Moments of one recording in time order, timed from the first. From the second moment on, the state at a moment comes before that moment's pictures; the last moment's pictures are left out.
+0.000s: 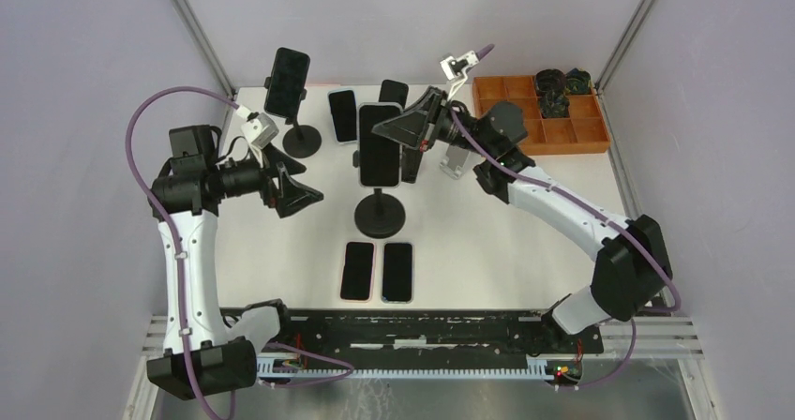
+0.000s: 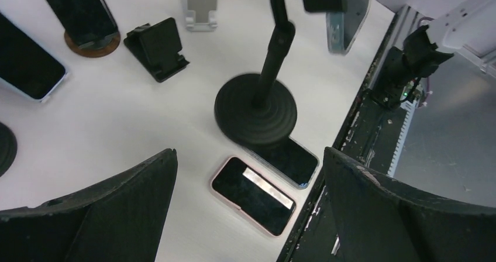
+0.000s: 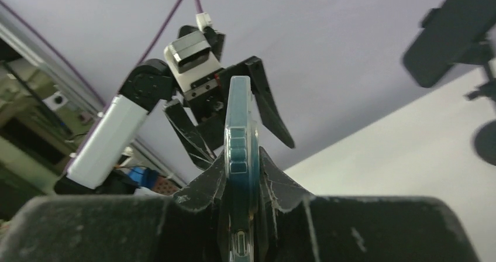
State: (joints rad) left arm 0.21 1.08 1.33 -1.12 1.13 0.59; right arm 0.59 1.49 1.21 0.68 -0.70 0.89
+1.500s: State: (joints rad) left arm 0.09 1.07 1.25 -1.26 1.32 0.79; right arm 0.86 1.73 1.29 1.21 -0.42 1.25
